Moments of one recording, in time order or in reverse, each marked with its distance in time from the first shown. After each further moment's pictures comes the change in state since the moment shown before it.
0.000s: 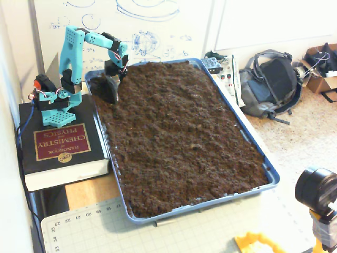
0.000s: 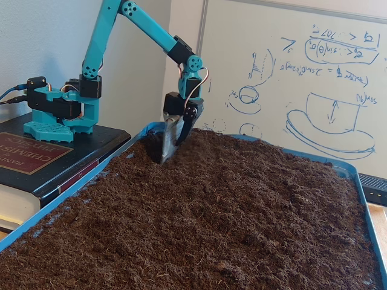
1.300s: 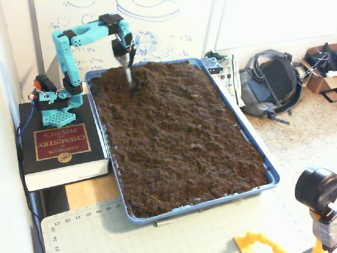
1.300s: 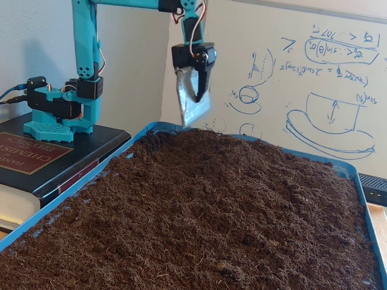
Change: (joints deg) arm 11.0 22.8 -9.8 26.5 -6.9
